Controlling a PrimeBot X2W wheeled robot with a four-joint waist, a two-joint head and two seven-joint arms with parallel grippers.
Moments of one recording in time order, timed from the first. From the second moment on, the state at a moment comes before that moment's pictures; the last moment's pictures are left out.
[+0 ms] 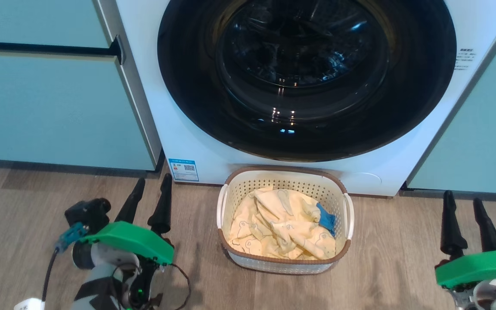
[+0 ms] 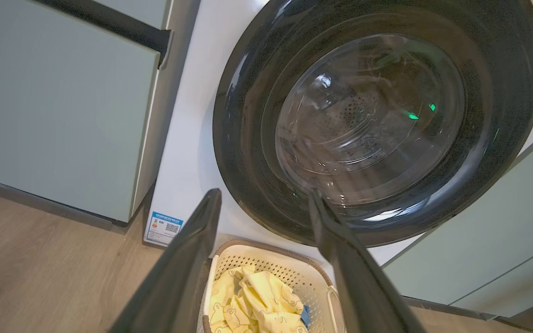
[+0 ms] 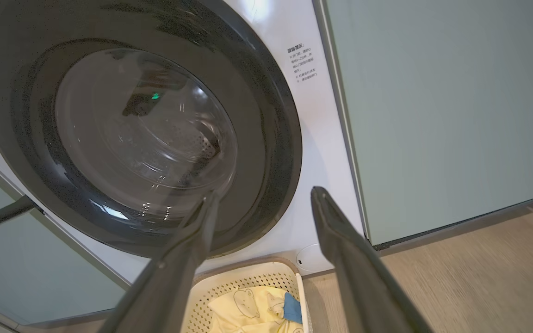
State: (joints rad) left arm -0.15 0.04 -0.01 0.29 -0.50 -0.13 -0.17; right arm -0.05 -0.03 -0.02 0.21 0.42 0.13 -0.17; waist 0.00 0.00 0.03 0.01
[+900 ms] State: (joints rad) left arm -0.21 0.04 -0.03 0.30 -0.22 -0.13 -0.25; right arm -0.08 -0.03 -0.02 0.18 0.14 0.13 -0.25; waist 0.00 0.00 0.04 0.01
